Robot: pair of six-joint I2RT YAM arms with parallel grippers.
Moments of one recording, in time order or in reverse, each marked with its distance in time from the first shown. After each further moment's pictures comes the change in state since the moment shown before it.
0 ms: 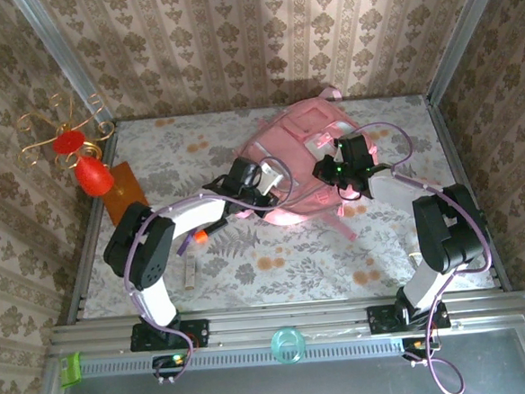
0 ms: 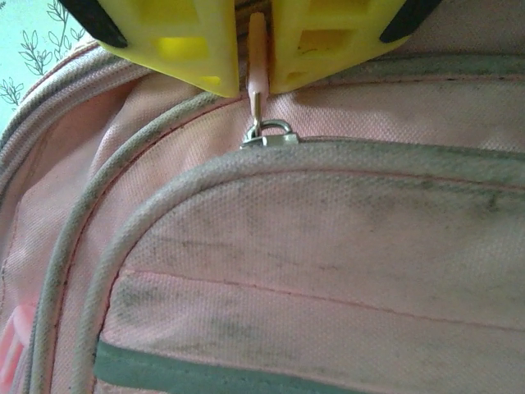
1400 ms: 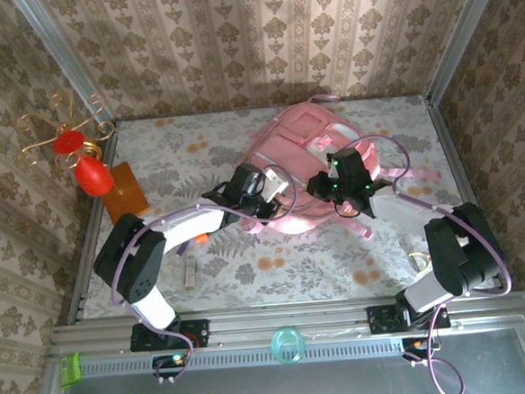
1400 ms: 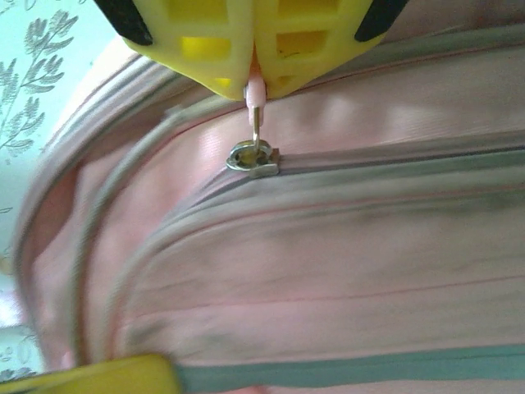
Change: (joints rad) left arm -0.057 -0.117 -0.072 0.010 -0.043 0.031; right arm 0.070 -0.163 -0.143 -0.032 0.001 -0.026
